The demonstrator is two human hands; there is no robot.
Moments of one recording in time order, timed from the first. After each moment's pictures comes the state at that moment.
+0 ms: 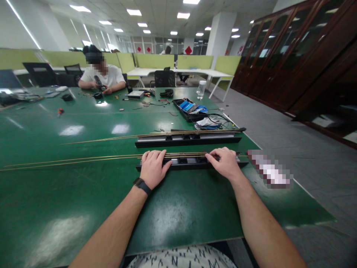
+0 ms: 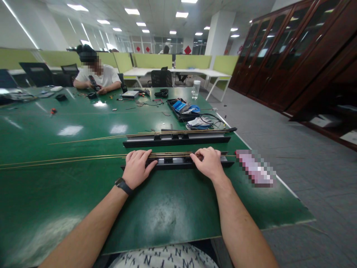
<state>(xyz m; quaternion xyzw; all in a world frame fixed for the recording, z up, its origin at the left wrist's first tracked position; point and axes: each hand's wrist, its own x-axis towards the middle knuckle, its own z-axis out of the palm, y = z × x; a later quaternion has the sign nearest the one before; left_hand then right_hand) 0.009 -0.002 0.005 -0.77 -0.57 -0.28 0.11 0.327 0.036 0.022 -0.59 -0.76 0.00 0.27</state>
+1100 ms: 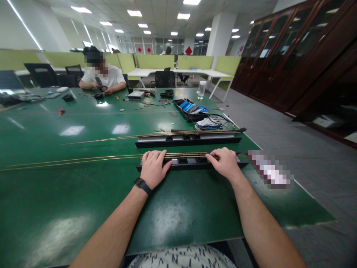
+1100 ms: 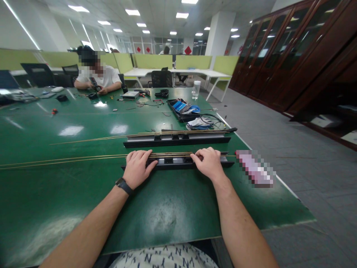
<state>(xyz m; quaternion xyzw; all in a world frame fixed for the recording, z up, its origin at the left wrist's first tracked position) 0.009 -0.002 0.005 -0.77 -0.56 -0.28 0.11 0.326 0.035 0.023 -0.59 -0.76 -0.01 0.28</state>
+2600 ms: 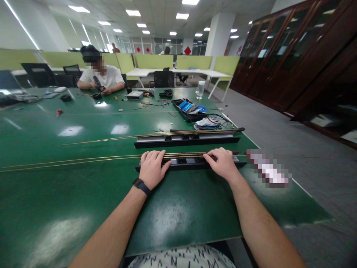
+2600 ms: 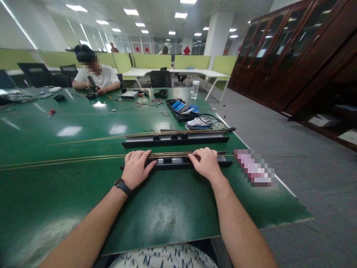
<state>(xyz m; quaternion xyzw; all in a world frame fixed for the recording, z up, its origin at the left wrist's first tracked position) 0.010 -0.002 0.004 -0.77 -0.56 -0.28 0.12 0.321 0.034 0.021 -0.57 -0.77 -0.01 0.28</state>
